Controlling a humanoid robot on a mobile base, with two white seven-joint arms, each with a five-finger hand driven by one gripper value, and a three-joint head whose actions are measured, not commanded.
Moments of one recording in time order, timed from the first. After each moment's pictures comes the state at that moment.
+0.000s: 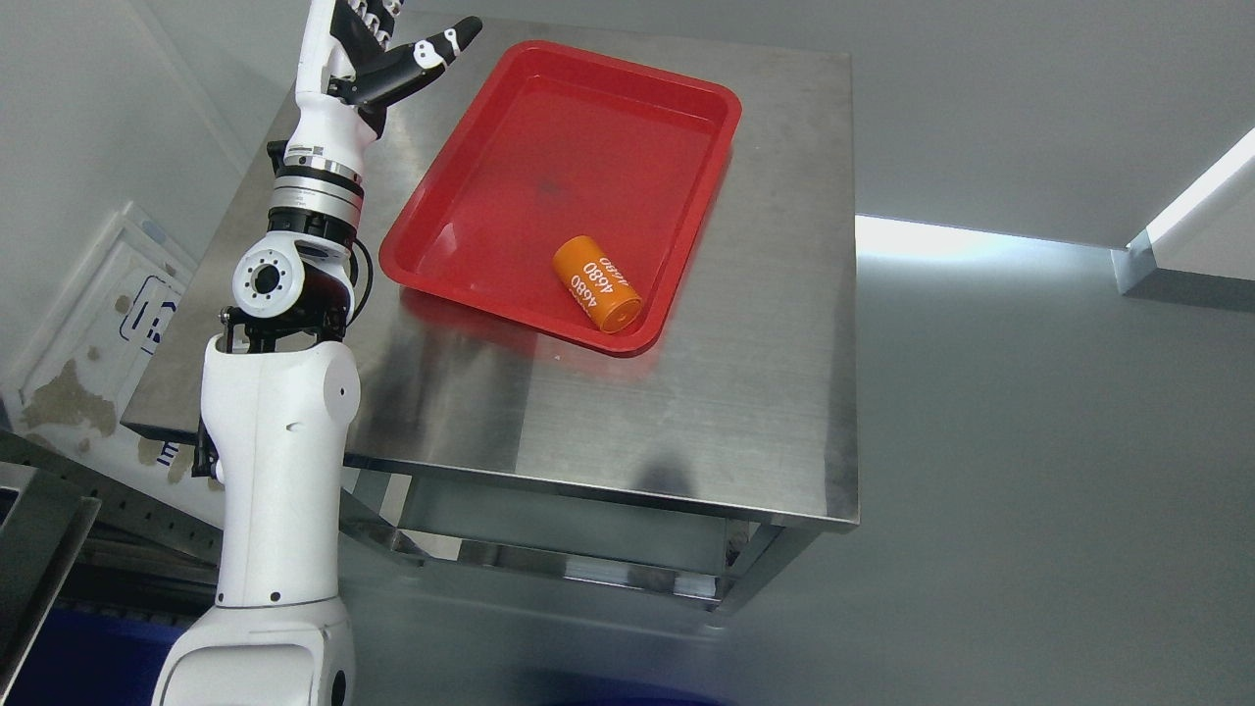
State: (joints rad) left arm -0.60 0.00 0.09 -1.35 0.19 -0.02 -0.14; right arm 0.00 0.00 0.00 0.00 0.00 -0.02 -0.03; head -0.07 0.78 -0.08
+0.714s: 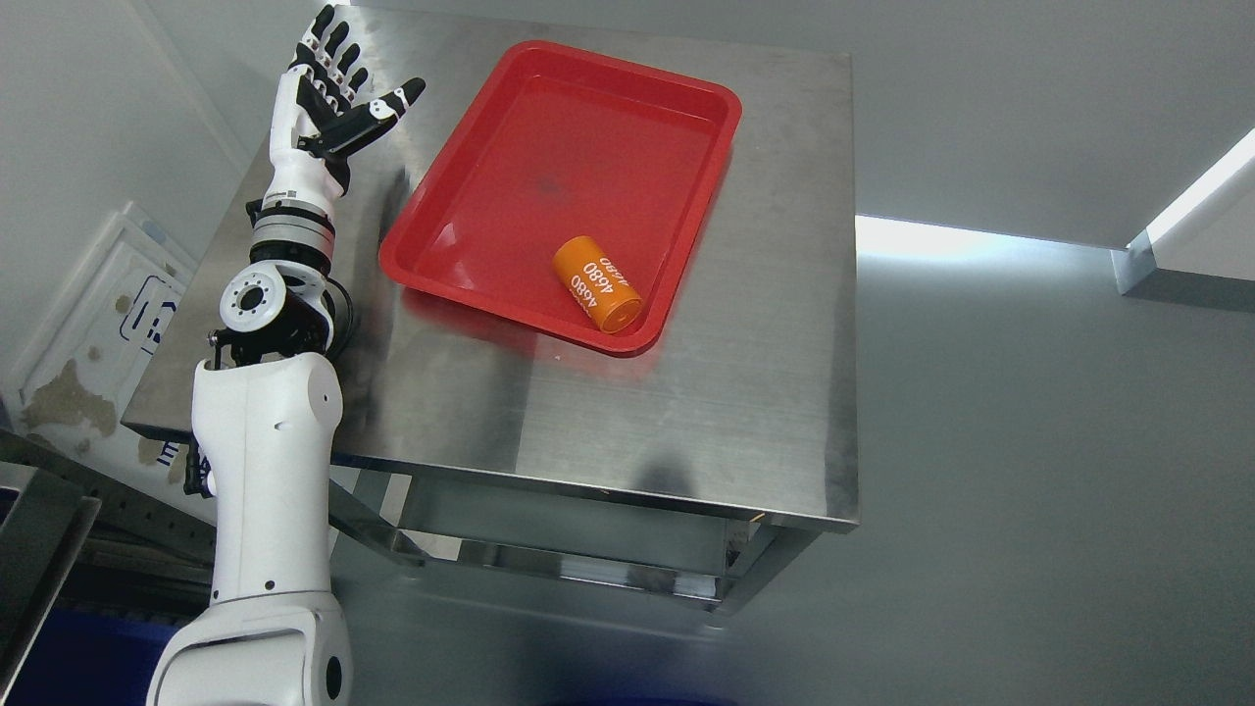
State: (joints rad) left arm -0.60 0.00 0.20 -1.18 0.13 0.02 -0.12; right arm 0.00 0.00 0.00 0.00 0.00 -0.02 -0.03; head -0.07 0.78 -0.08
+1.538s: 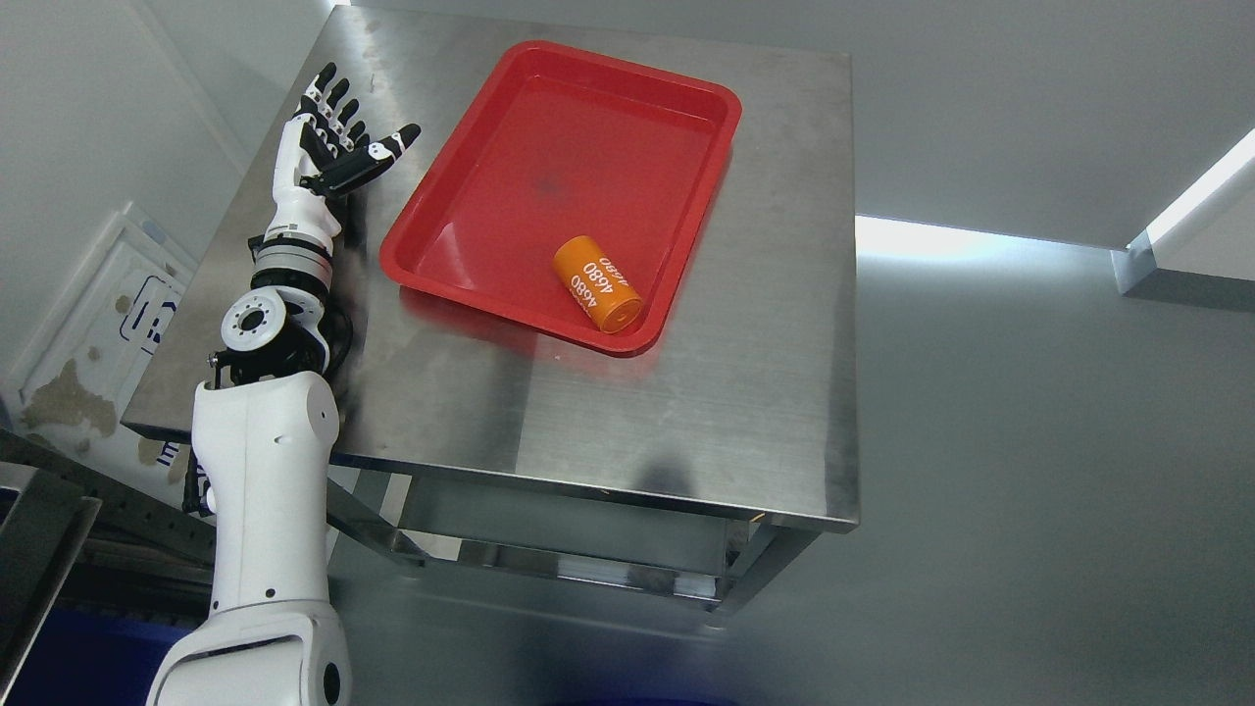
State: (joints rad) left arm -0.58 0.00 0.23 -1.13 0.10 0.04 -0.13; right arm 0.00 0.00 0.00 0.00 0.00 -0.02 -0.03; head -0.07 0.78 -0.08
